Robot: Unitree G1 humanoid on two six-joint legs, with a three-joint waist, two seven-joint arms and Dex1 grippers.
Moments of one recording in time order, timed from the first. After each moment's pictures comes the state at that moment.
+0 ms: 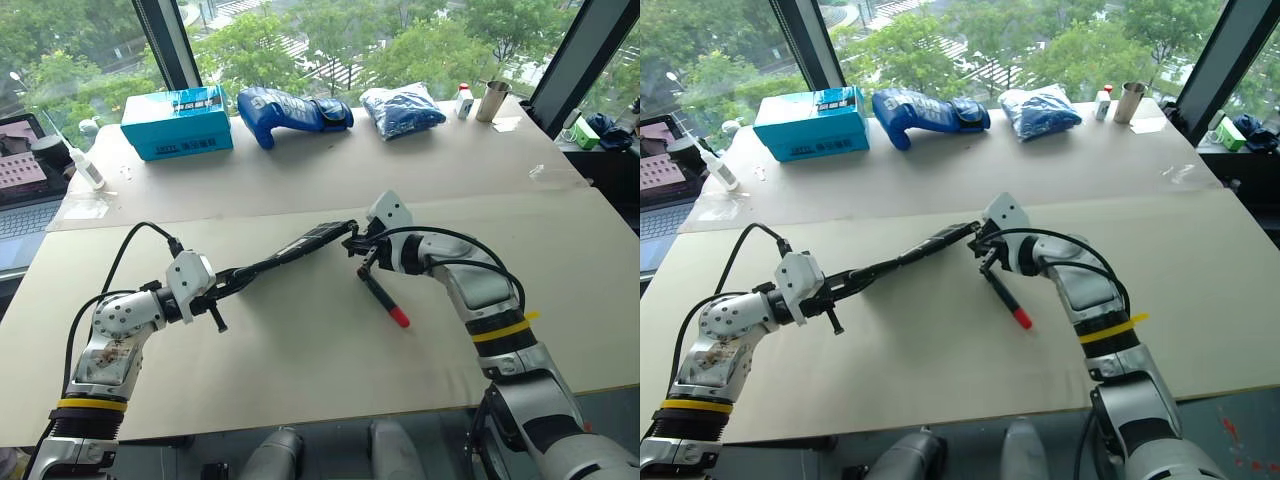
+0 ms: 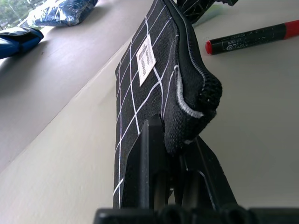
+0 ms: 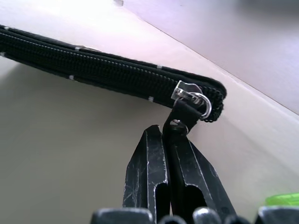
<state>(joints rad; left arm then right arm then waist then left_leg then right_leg) -0.22 0.65 0.05 0.06 -0.29 -0.09 -0.96 -0.72 -0.38 0.20 0.15 0.12 0.58 0.79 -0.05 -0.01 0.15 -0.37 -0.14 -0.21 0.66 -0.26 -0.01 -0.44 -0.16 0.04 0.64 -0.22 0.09</state>
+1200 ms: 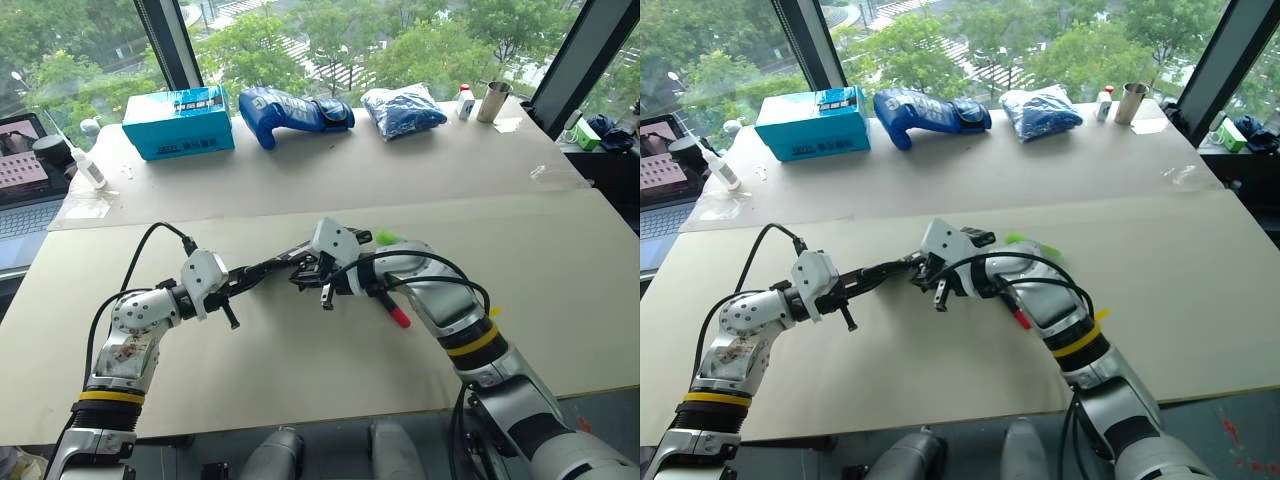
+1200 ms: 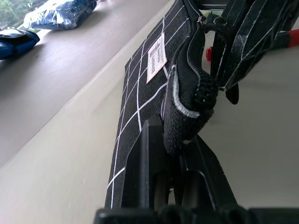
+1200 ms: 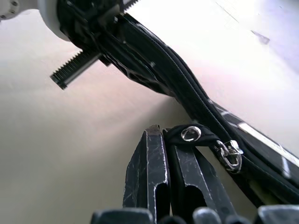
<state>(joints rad) -0.27 0.58 0.02 0.11 -0.26 -0.10 -0.96 -0.77 -0.27 0.42 -0.01 0.14 0.64 0.96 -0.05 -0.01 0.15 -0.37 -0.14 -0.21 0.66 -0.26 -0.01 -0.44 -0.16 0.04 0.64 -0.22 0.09</state>
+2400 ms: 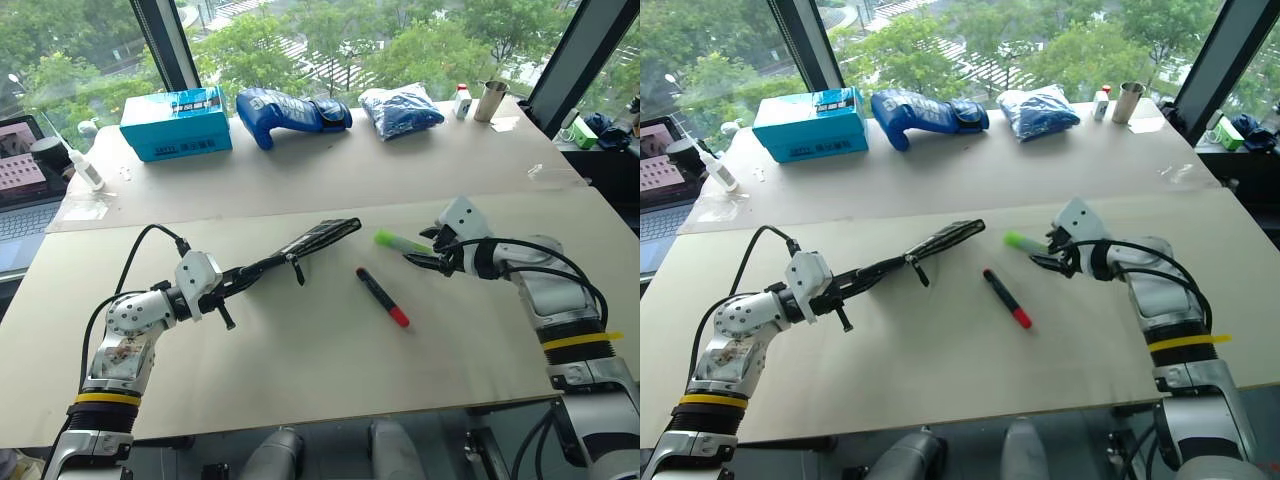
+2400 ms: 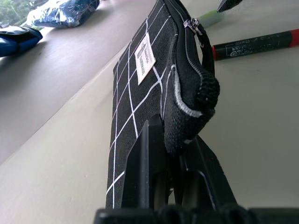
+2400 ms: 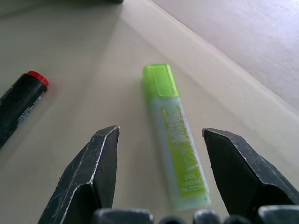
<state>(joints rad) -0.25 0.59 0.04 0.12 -0.28 -0.11 -0.97 -0.66 -0.64 0.12 0.34 0.06 0.31 0.87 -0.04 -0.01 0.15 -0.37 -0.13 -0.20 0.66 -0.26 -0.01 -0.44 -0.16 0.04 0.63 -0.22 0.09</state>
